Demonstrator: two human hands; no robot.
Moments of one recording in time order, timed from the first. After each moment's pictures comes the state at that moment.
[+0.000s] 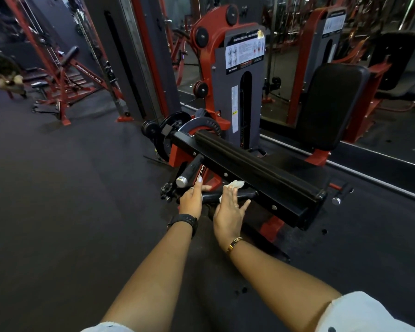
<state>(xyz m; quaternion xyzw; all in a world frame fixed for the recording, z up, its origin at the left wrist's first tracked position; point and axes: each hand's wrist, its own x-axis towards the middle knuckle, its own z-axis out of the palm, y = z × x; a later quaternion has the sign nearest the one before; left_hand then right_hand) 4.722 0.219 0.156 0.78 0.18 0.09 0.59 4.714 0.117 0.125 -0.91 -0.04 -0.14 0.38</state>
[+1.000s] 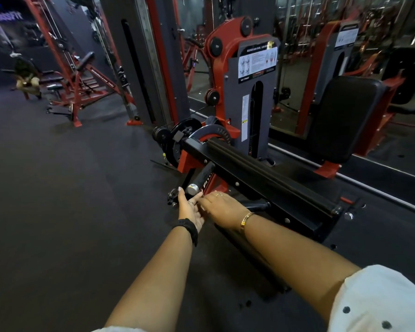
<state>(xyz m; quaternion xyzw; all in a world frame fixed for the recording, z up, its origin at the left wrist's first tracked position) 4.724 0.244 0.161 0.43 0.28 0.01 0.86 4.765 0.128 0.171 -0.85 -0.52 -0.09 0.05</state>
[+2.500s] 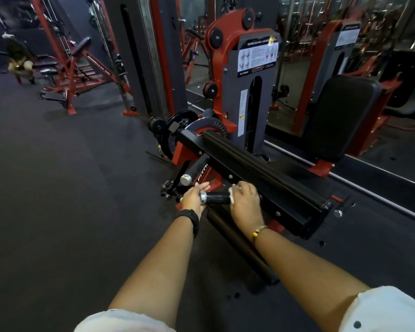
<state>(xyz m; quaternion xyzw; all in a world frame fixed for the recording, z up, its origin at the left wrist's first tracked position) 4.734 0.216 0.158 0.49 0.26 0.07 0.83 4.755 0.070 0.133 -0.95 -0.21 -0.17 0.16</state>
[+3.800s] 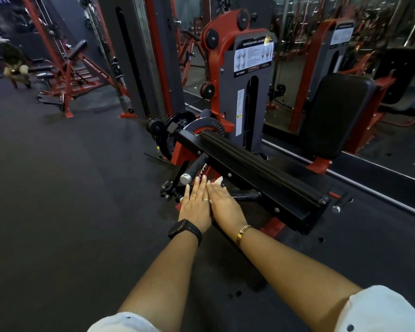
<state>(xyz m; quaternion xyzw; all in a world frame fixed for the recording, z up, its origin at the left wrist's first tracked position) 4.698 0.213 0.142 0.99 0.04 0.10 -0.07 4.730 0.109 0.141 -0.92 -0.31 -0.12 0.22</state>
